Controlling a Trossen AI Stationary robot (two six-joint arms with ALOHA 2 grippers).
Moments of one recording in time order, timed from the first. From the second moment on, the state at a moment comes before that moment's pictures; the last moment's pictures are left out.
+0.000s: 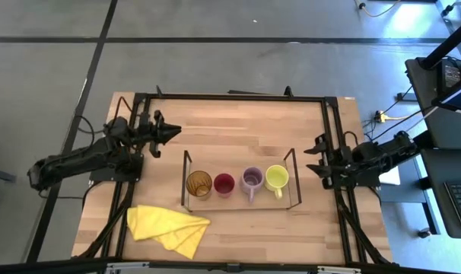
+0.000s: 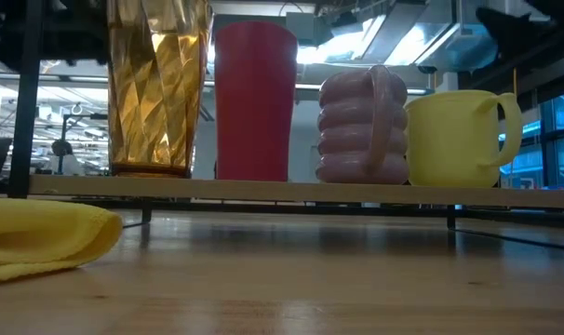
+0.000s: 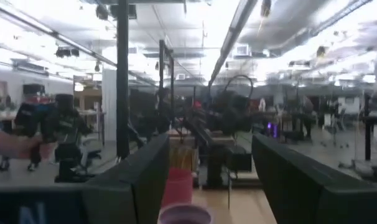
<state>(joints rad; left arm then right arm) 0.48 0.38 0.22 0.34 0.29 -0.34 0.39 0.00 0.01 0.39 0.29 -0.12</state>
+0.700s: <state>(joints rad) 0.47 0.12 0.01 0.15 0.38 -0.23 0.39 0.00 0.01 0.30 0.30 -0.09</state>
